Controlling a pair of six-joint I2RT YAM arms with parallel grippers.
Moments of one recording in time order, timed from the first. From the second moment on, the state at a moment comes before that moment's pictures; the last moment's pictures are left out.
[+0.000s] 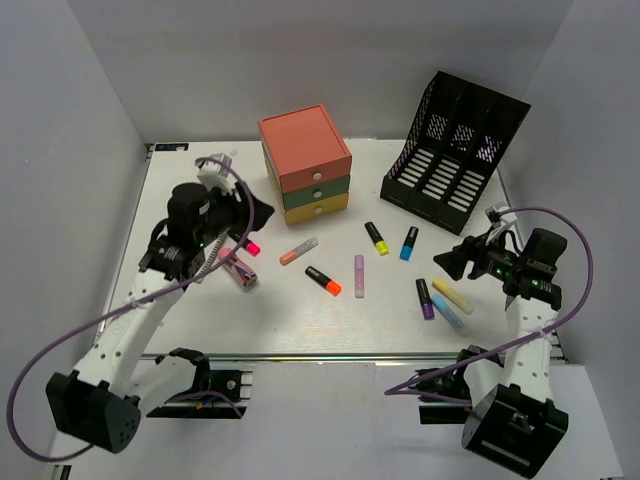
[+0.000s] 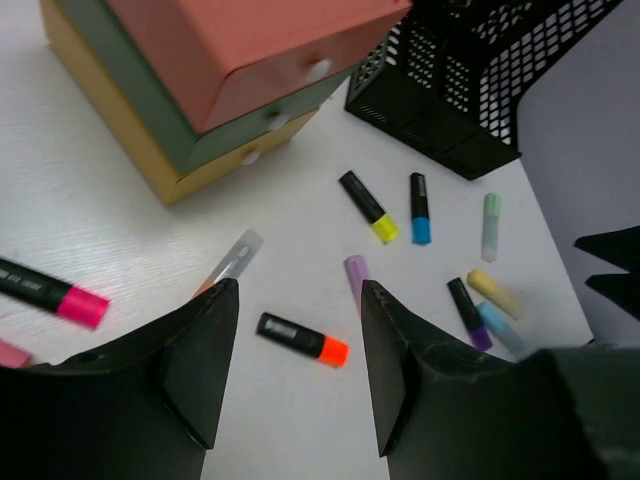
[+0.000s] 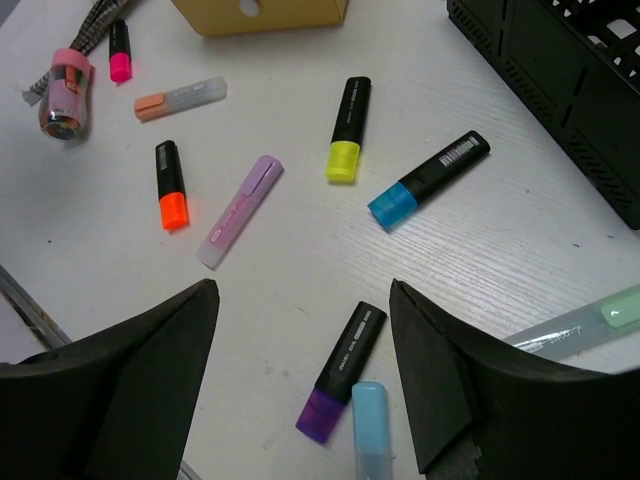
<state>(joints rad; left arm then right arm) -0.30 0.99 0.91 -0.24 0.25 -0.42 -0.40 0.85 0.63 -0.45 -1.04 -0.27</state>
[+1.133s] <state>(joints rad) -0.35 1.55 1.08 -0.38 -0.58 -0.22 -0.40 0.78 0.63 -0.48 -1.03 -0.22</state>
